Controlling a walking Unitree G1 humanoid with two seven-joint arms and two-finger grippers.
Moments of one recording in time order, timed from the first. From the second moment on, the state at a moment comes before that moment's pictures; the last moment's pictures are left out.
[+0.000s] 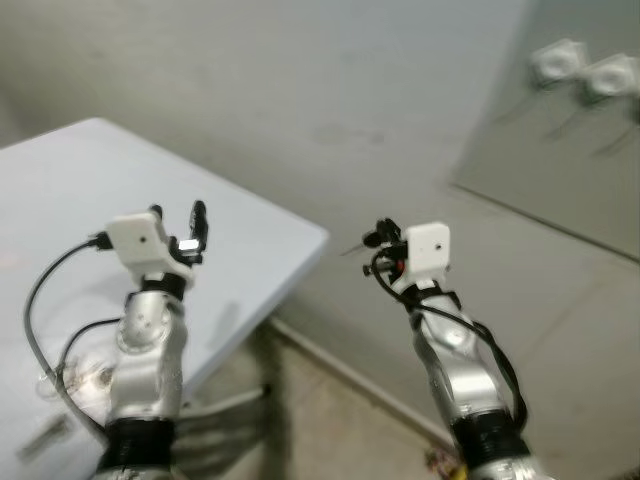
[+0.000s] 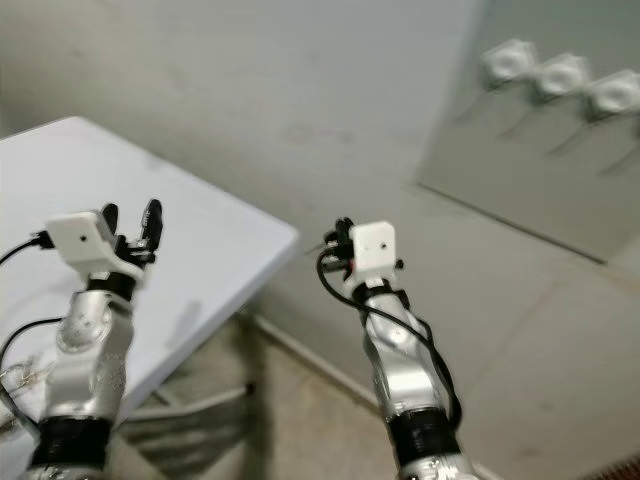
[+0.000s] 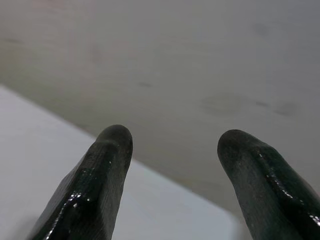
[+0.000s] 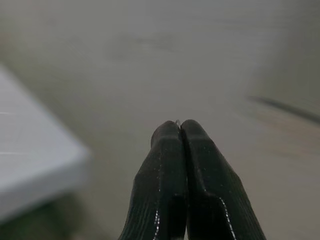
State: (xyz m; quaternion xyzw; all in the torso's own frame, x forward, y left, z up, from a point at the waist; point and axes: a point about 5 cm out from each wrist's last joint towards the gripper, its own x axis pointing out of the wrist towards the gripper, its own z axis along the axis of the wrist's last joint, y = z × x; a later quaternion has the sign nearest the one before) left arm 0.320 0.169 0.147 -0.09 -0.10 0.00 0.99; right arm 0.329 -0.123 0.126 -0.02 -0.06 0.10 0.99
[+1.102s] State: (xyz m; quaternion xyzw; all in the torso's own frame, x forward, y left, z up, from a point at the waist) left arm 0.322 0.171 0.140 -0.10 -0.06 0.02 0.99; right arm 0.325 -0.115 0.122 -0.01 -0.06 0.10 0.99
